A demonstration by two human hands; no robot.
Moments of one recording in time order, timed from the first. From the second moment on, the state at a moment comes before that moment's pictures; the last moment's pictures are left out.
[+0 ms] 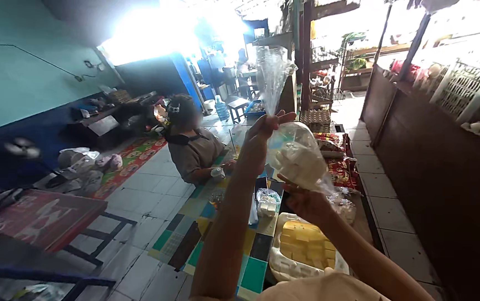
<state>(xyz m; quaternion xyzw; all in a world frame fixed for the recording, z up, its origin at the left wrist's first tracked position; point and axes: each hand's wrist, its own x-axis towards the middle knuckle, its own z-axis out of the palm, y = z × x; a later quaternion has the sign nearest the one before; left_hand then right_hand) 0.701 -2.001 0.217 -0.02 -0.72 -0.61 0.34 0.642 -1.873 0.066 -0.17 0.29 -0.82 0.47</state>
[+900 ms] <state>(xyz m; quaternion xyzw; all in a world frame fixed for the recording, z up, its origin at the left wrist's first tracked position) 0.739 -2.000 0.131 -0.06 -0.79 -0.54 0.30 0.626 -1.826 0.013 -0.34 0.66 -0.64 0.17</state>
